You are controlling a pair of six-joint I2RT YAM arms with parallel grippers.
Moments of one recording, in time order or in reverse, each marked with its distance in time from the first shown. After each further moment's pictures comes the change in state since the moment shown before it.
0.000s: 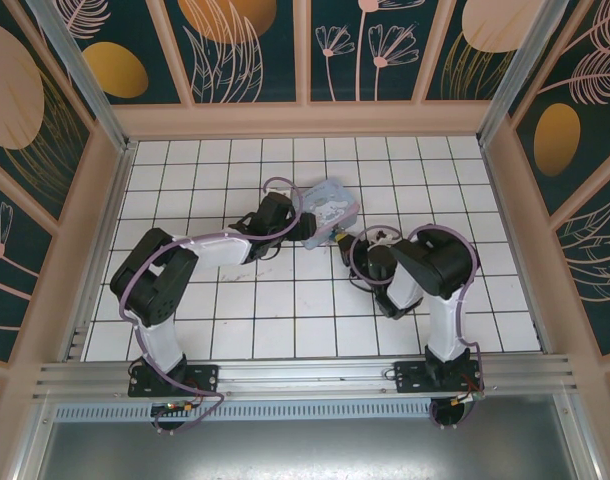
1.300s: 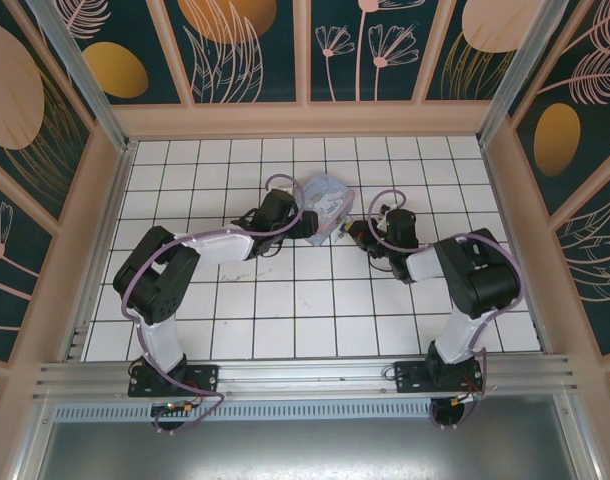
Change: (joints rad) left arm -0.003 0.014 0.055 -0.070 -0.008 0.002; right arm -0.209 -0.270 0.182 -0.700 -0.389 -0.415
